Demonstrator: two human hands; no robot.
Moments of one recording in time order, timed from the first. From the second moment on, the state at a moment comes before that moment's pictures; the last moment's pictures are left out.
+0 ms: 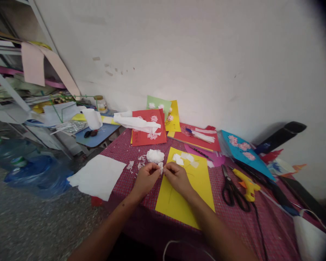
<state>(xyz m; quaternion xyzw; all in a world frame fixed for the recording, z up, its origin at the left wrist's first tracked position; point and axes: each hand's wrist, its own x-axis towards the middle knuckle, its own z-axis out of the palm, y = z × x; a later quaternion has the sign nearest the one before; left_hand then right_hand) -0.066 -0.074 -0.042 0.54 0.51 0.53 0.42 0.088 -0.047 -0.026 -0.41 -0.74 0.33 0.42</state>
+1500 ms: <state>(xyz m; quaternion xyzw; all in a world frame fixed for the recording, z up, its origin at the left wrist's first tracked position) -0.070 -0.068 -0.042 0.33 0.46 0.66 0.50 0.101 -0.024 -0.025 -0.52 -0.64 0.31 0.48</state>
